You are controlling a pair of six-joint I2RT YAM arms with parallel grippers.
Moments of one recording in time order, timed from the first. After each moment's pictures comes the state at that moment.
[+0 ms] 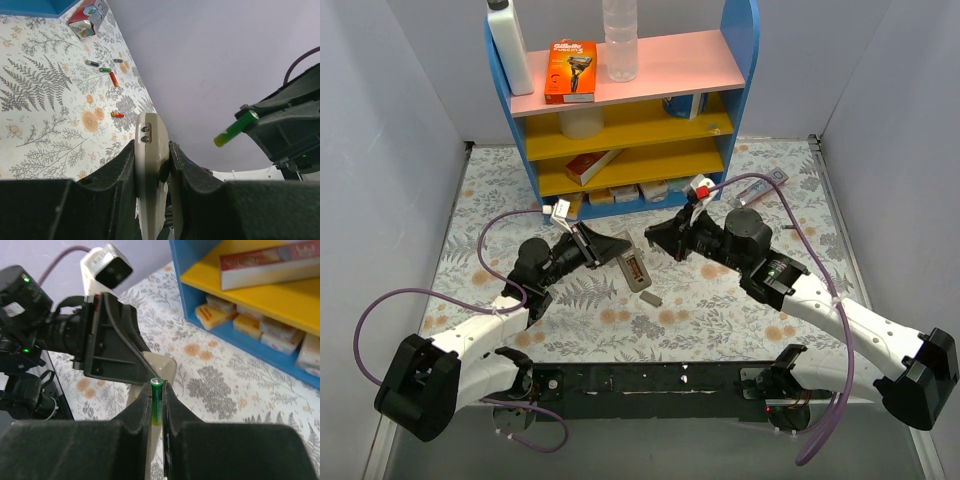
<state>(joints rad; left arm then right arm) -0.48 1.07 0.39 0.73 0.45 -1.06 0.85 1.06 0.87 0.09 -0.17 0.25</state>
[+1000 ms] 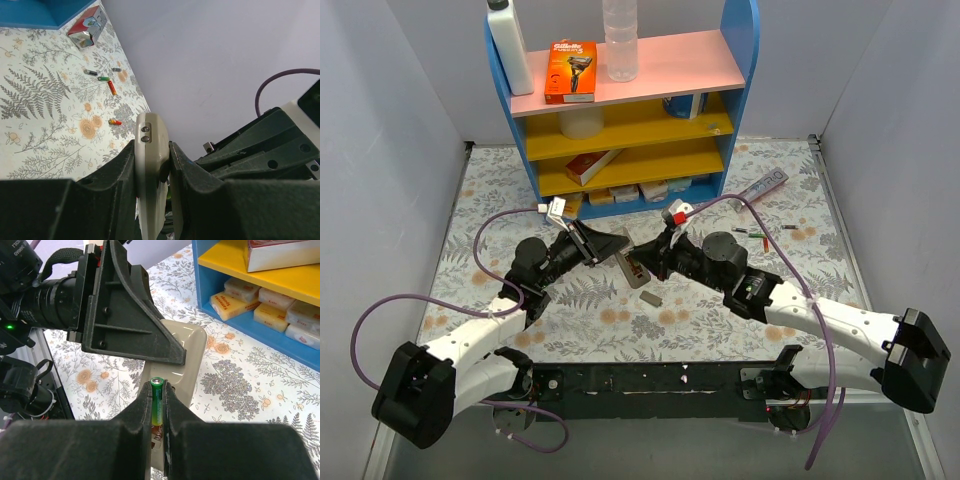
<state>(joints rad) -0.48 1.03 0.41 0.69 0.41 -1.07 1.00 1.12 0.74 0.31 -0.06 0.23</state>
